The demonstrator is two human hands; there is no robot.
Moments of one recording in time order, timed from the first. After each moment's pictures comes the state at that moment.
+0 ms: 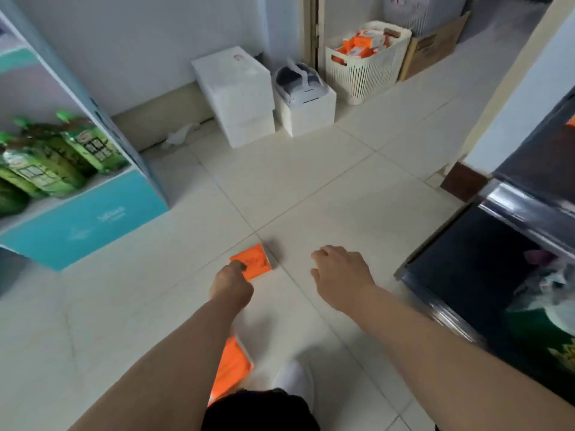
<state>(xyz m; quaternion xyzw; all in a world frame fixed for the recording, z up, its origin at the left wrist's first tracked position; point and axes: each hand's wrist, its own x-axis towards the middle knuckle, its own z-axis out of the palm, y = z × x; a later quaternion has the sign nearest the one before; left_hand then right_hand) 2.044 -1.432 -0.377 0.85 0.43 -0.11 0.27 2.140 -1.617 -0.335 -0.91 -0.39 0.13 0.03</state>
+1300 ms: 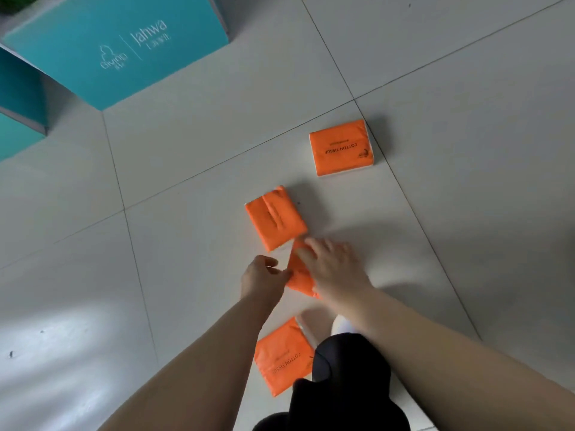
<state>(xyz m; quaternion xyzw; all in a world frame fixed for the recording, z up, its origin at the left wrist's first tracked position) 1.894 -1.415 -0.551 0.61 0.66 -0.13 0.42 1.997 -1.506 -0.575 -0.80 -0.56 0.19 0.03</state>
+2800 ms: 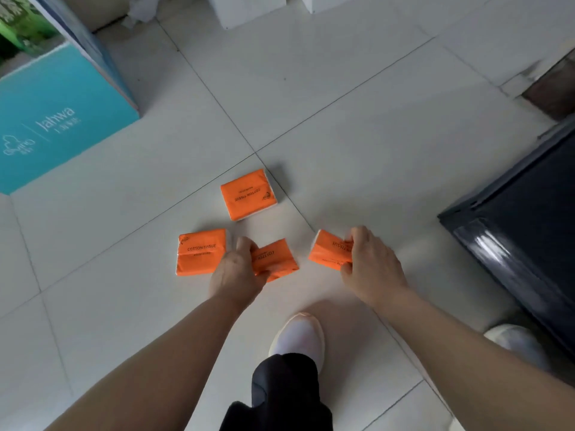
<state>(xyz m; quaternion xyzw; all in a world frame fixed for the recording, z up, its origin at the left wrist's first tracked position) 2.001 -1.440 -0.514 0.89 0.35 -0.10 0.27 2.127 -1.630 -0.502 -0.94 -0.27 0.20 0.10</state>
